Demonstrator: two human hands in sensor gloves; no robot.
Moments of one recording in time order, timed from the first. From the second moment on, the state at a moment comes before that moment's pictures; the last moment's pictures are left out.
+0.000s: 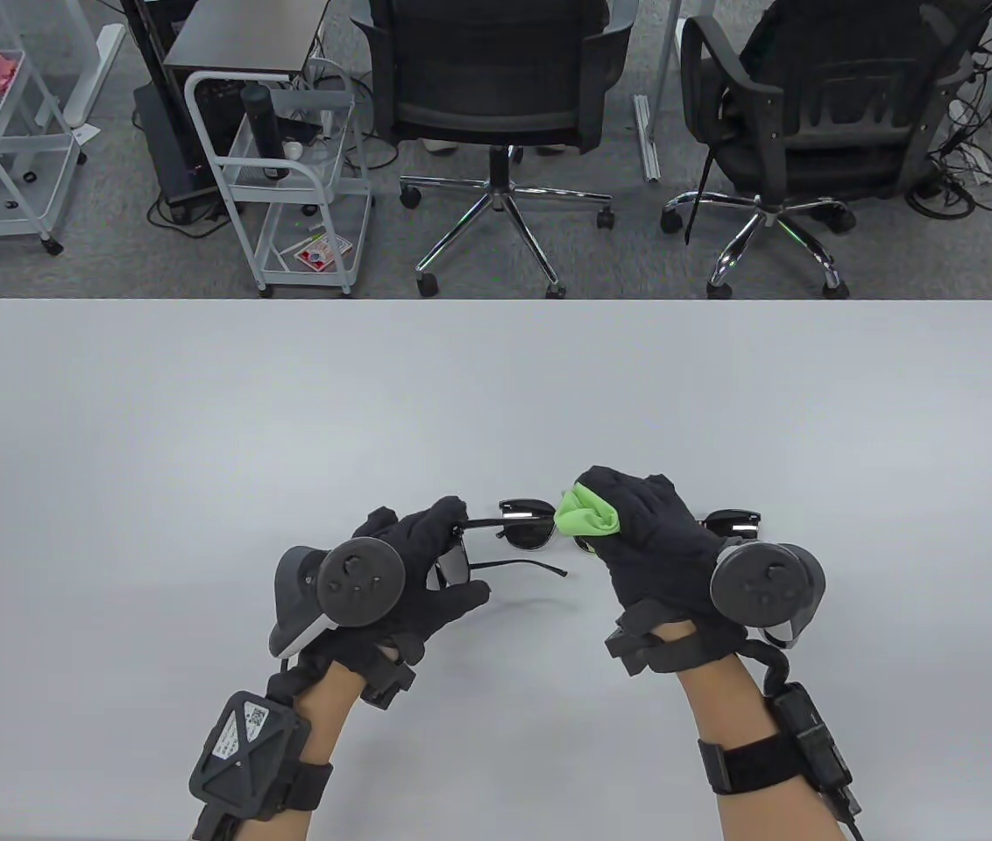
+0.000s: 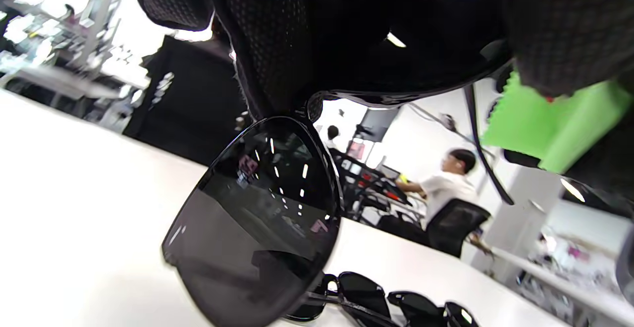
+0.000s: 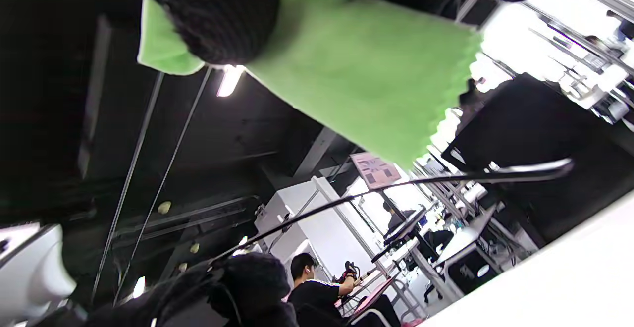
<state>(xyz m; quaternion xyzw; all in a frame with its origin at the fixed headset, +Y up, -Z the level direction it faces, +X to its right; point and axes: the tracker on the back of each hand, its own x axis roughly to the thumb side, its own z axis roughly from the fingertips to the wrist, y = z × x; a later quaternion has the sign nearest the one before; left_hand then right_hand) -0.166 -0.653 -0.282 0.04 -0.16 0.26 0.95 0.142 -0.636 -0.269 0.22 -0.24 0.84 0.43</state>
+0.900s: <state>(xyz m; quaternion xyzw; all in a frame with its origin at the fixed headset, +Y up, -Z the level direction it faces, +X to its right) -0.203 -0.684 -0.298 -0.09 -0.04 0.54 0.83 0.037 -0.683 -0.258 0.43 0.09 0.89 0.16</state>
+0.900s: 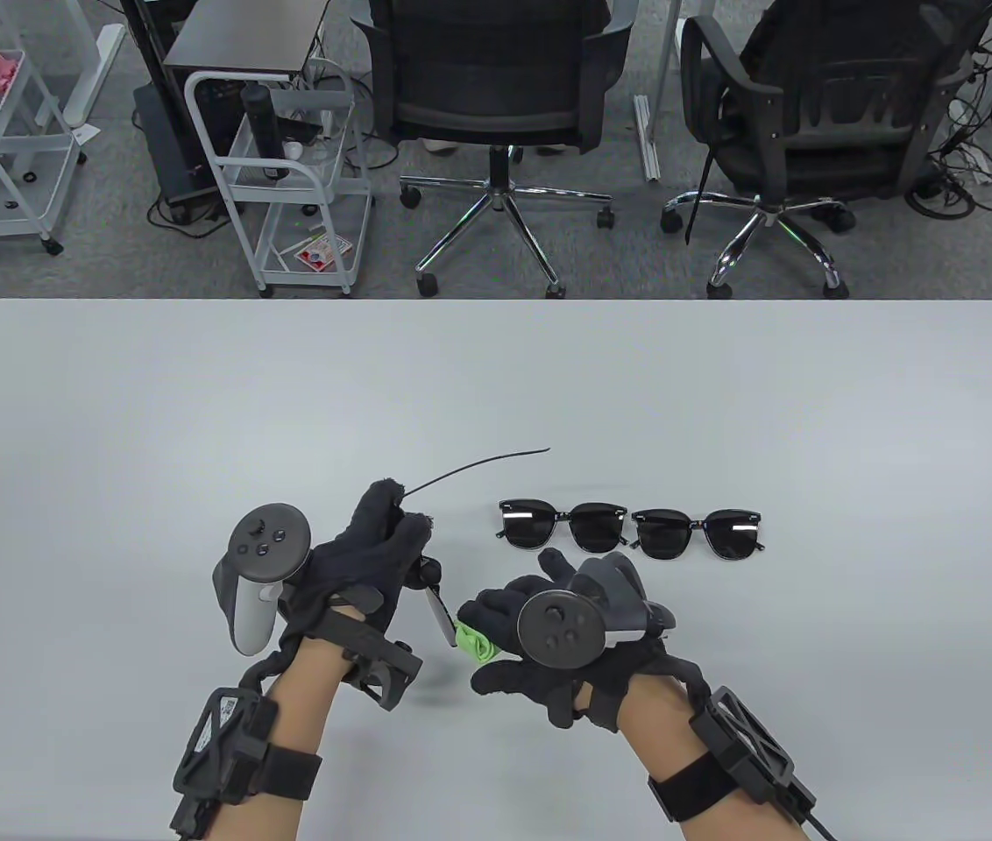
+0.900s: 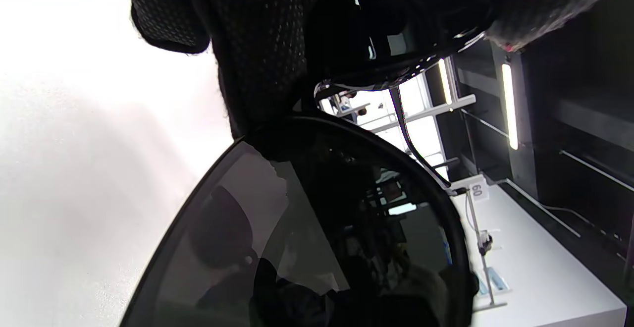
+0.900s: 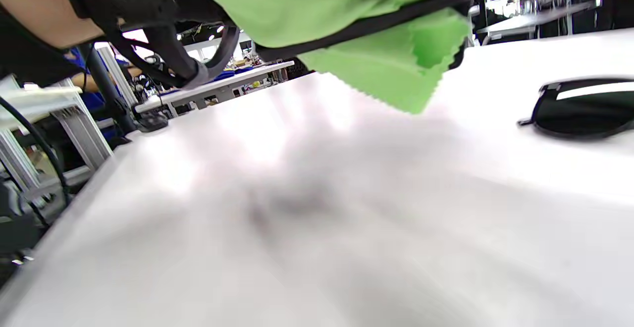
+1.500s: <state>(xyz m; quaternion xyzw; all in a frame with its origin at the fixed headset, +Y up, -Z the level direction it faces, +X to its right) -0.202 -0.688 -0.297 -0.10 -0.03 0.59 0.80 0.010 -0.672 -0.233 0.45 -0.13 0.89 -0.04</state>
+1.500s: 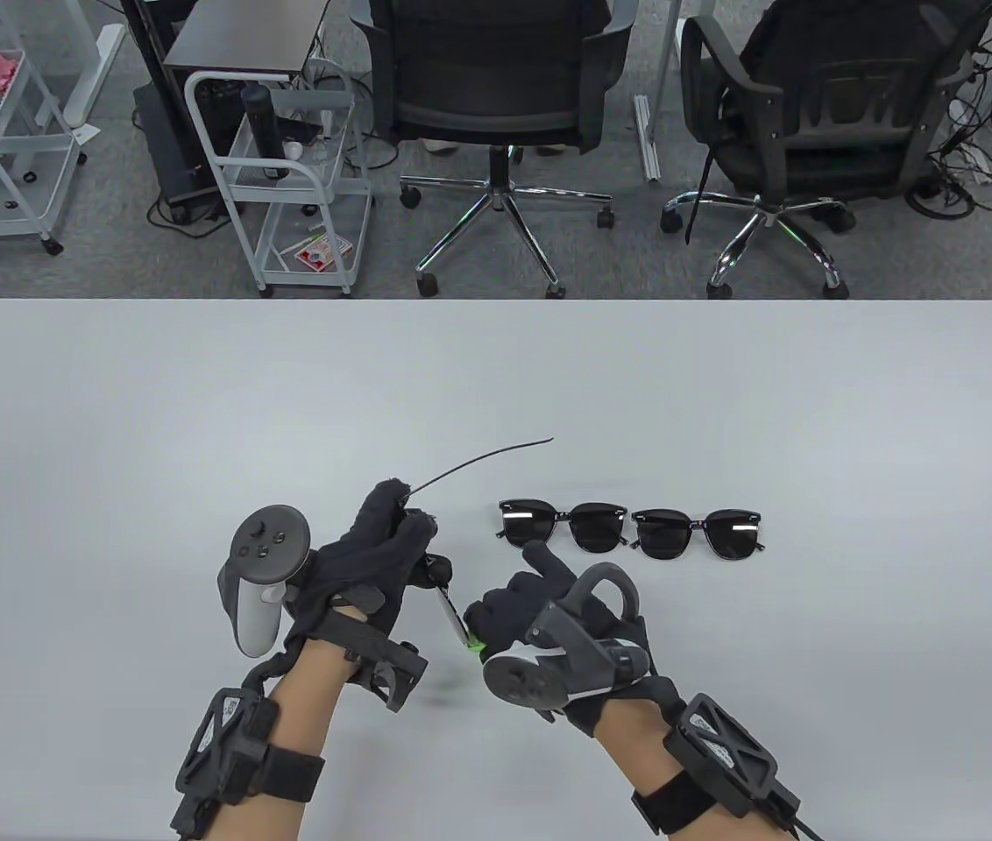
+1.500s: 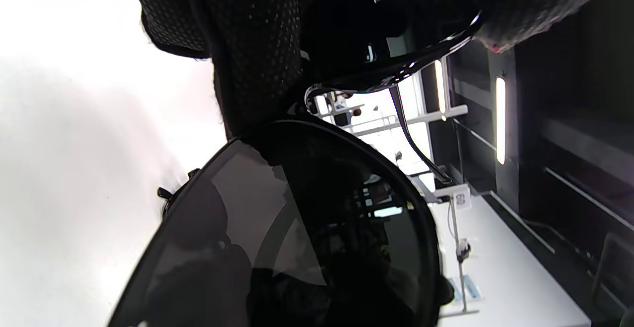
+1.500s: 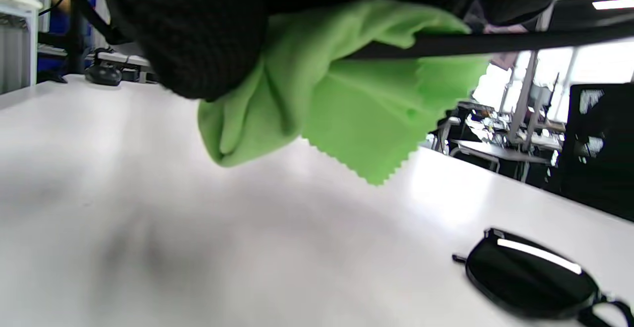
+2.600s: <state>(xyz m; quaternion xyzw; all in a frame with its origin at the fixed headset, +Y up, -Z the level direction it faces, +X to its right) -0.191 -0.696 -0.303 -0.20 -0.07 0.51 0.83 0.063 -0.672 -0.275 0.31 -0.12 0.93 -0.13</state>
